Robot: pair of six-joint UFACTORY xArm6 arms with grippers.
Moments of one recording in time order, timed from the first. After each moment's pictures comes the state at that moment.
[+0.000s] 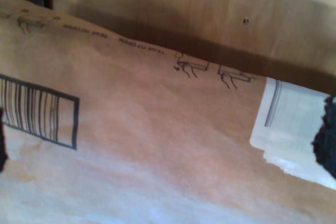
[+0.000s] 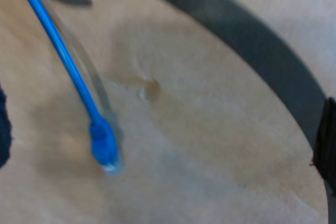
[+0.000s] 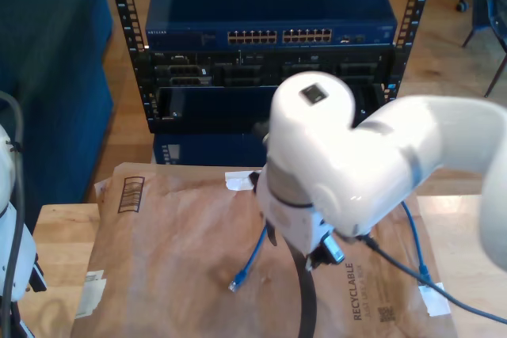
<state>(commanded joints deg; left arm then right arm) 20.4 -24.4 -35.8 -2.8 79.8 -79.8 37.6 -9.3 -44.4 -3.4 53.0 89.4</state>
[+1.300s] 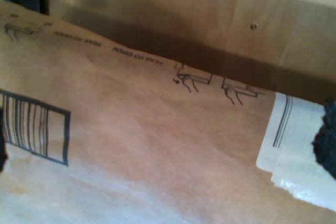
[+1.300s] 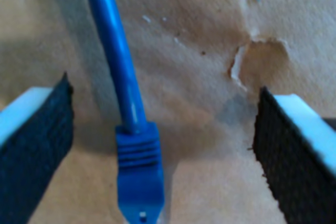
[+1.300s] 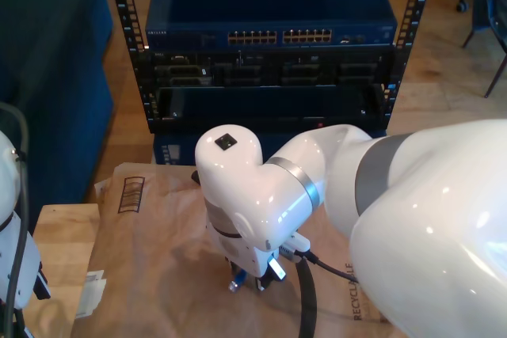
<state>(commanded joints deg) 20.5 -23.4 -34.7 -2.8 77.9 -79.5 41.1 10.5 -54.2 -3.8 47.8 86.9</state>
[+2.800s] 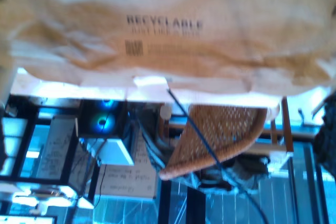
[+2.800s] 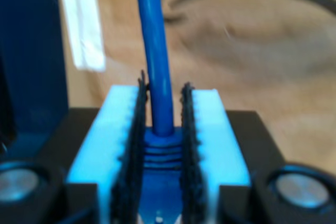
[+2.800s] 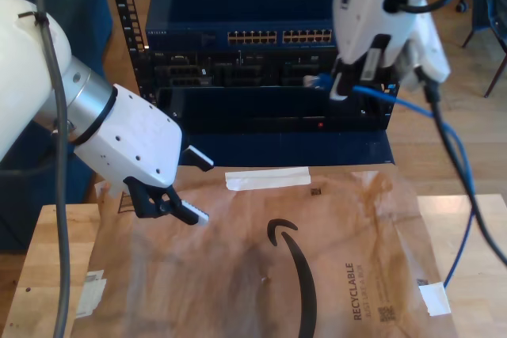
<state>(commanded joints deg) 2.9 -24.0 -48.2 -41.8 83.0 -76.5 22.6 -12.5 -86.2 11.2 92.1 116.8</state>
